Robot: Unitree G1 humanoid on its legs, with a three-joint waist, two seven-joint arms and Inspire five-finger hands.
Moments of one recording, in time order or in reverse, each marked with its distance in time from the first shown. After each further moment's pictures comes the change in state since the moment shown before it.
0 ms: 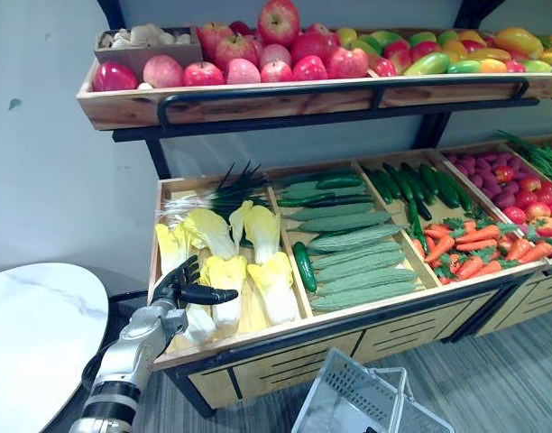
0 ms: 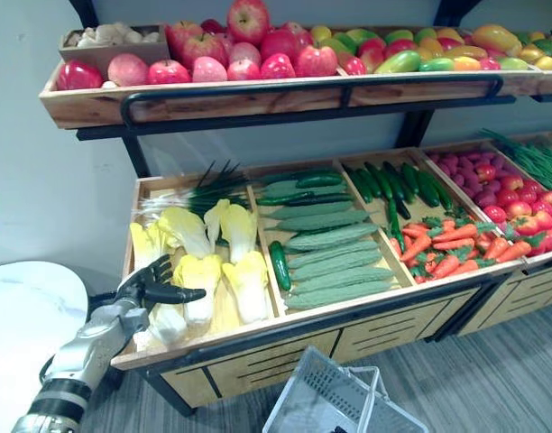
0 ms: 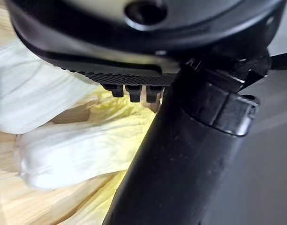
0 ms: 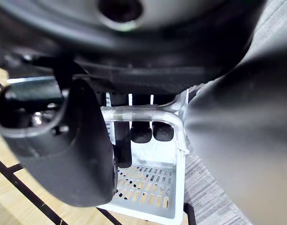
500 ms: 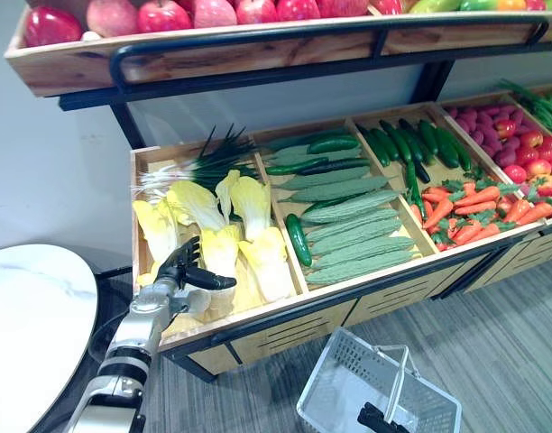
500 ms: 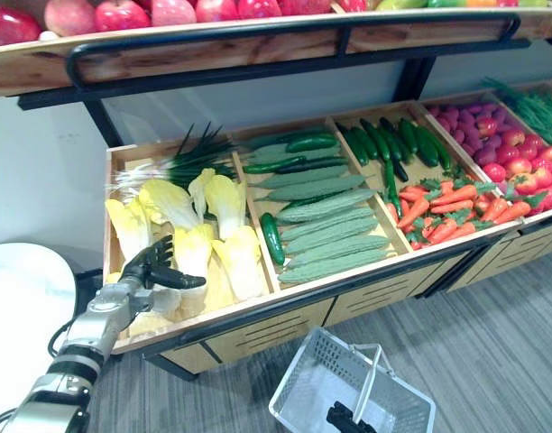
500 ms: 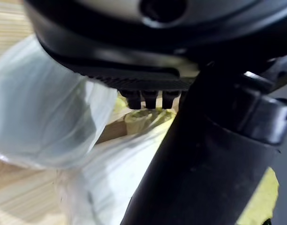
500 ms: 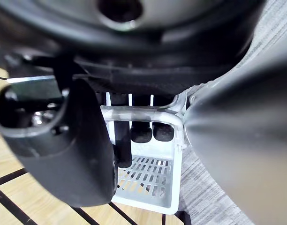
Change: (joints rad) left arm -0.224 -0.007 -0.015 0.254 0.194 -0.102 0.046; right arm -0.058 -0.014 0.010 -0.031 0.003 -0.030 0.000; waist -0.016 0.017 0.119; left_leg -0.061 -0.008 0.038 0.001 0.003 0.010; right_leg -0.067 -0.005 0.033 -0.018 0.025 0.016
